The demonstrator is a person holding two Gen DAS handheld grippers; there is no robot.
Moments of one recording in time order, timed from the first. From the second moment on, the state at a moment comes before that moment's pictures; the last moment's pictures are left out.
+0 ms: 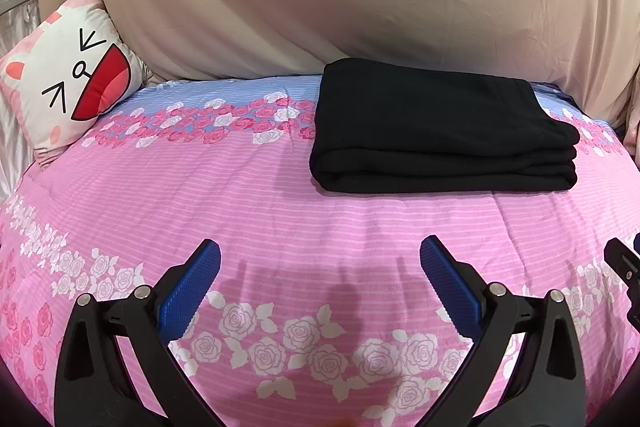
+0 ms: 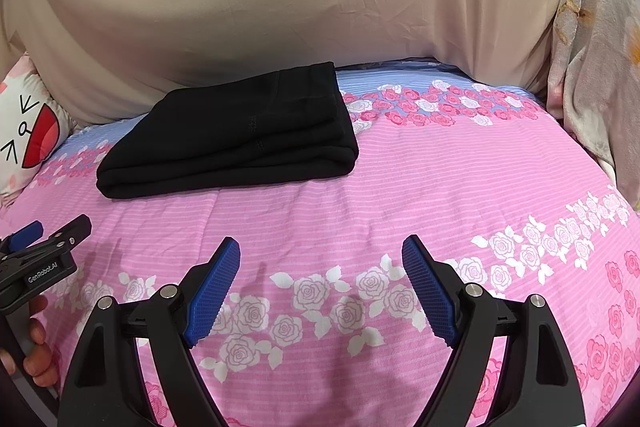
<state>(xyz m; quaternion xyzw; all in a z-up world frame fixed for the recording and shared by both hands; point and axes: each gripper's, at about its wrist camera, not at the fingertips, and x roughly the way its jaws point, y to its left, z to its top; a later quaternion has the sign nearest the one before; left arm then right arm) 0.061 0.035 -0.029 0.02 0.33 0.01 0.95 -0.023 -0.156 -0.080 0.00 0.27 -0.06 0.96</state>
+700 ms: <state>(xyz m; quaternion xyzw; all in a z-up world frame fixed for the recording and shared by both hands) 0.065 0.042 -0.033 0.00 0.34 0.00 0.94 -0.025 -0.152 -0.080 0.00 0.27 -0.06 0.96</state>
